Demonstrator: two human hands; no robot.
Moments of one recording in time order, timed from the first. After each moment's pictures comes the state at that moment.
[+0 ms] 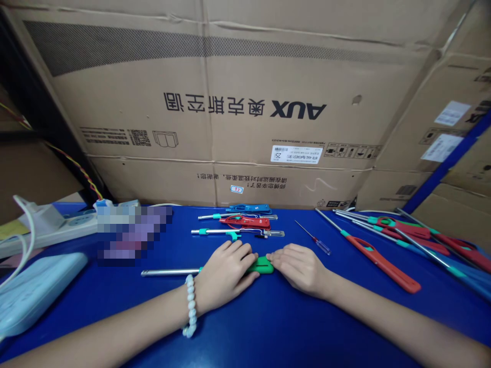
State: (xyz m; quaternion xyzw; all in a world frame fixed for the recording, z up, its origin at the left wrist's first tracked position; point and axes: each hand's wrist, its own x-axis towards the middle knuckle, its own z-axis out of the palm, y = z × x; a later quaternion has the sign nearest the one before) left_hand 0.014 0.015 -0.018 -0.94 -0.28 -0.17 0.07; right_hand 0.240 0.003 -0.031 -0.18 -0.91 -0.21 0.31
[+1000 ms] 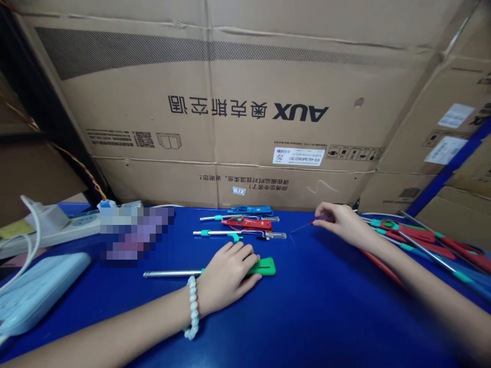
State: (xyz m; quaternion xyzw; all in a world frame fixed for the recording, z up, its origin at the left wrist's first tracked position) left_hand 0.013 0.017 -0.022 -0.94 -0.28 -0.20 0.05; right_hand 0.327 0.036 0.039 -0.61 -0.76 0.06 0.22
